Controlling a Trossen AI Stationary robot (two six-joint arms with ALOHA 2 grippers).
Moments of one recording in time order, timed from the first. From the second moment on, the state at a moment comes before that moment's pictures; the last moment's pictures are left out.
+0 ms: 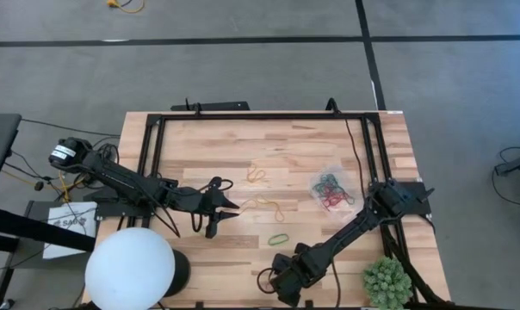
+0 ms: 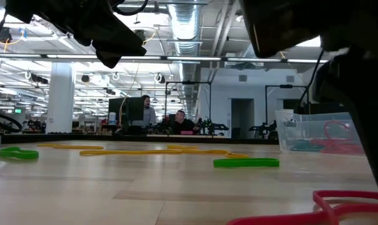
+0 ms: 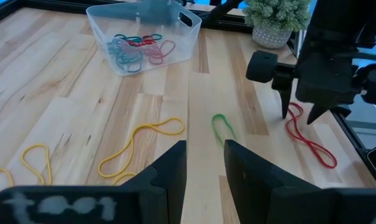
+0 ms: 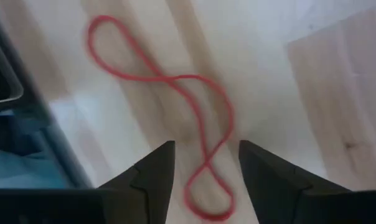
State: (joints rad) left arm -0.31 1.23 0.56 0.26 -0.22 -0.24; right arm 0.64 2.18 1.60 -0.78 -0.06 1.01
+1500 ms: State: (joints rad) left arm -0.31 1.23 0.57 0.23 -0.22 -0.23; right arm 0.64 1.78 1.67 -1.57 0.49 1.21
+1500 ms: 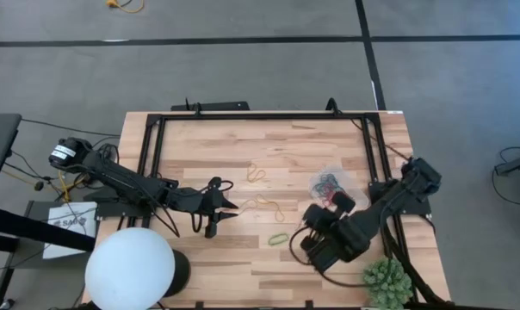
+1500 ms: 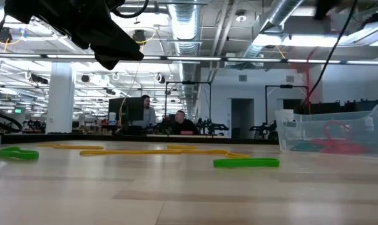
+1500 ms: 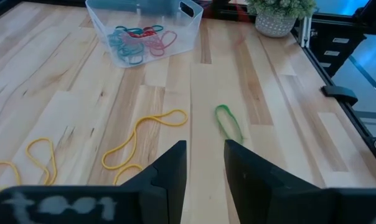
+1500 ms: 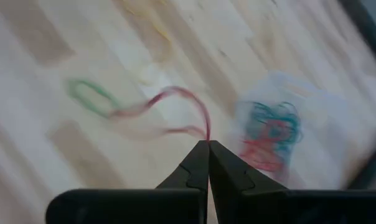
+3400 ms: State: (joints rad) left arm -0.31 1.23 0.57 0.16 -0.20 -0.45; right arm 0.21 1.26 0.87 -0.40 0.15 0.42
